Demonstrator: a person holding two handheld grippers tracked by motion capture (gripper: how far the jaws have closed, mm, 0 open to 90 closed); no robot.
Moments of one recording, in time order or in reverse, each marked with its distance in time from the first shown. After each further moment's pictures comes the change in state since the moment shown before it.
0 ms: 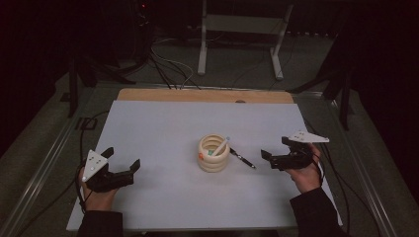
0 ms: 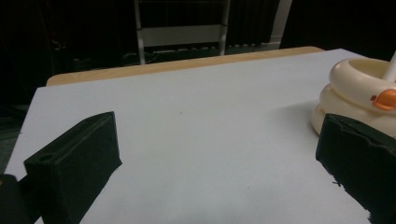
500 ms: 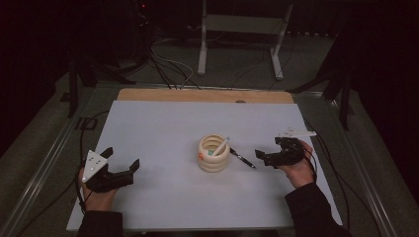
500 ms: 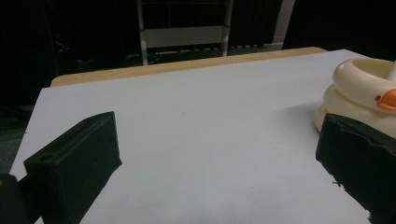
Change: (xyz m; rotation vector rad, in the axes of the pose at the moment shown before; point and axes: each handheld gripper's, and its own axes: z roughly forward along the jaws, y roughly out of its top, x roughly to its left) left arm 0.001 -0.001 0.000 -0.007 0.006 -0.004; right arm -0.001 0.004 0.025 0.114 0.010 -0.004
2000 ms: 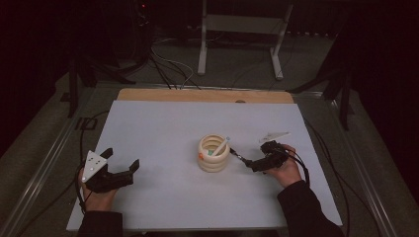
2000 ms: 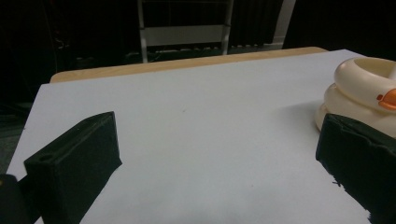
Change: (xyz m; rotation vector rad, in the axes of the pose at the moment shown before) left arm 0.001 -0.002 0.000 0.007 0.001 -0.006; right arm 0.013 -0.011 0.048 0.213 0.052 -0.085
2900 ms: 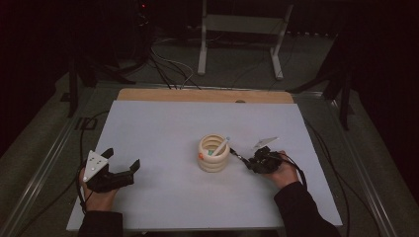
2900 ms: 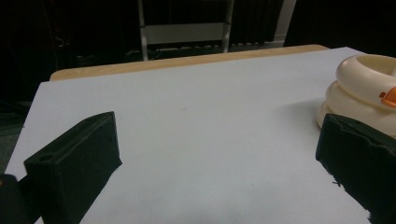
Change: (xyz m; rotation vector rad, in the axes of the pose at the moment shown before) left arm -0.001 -0.001 0.001 0.008 0.003 -0.001; right arm 0.011 -0.008 0.020 0.124 0.010 -0.129
